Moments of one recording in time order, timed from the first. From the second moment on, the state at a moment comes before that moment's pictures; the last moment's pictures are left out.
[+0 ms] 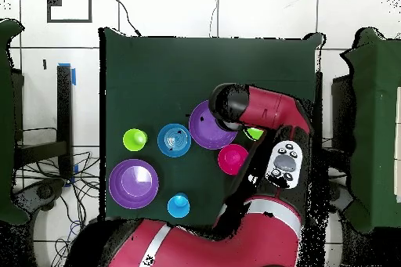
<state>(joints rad) -0.16 -0.41 -0.31 1.32 -0.02 0.72 1.96</state>
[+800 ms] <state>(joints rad) -0.15 -0.41 -0.32 1.32 -0.01 0.72 1.96</state>
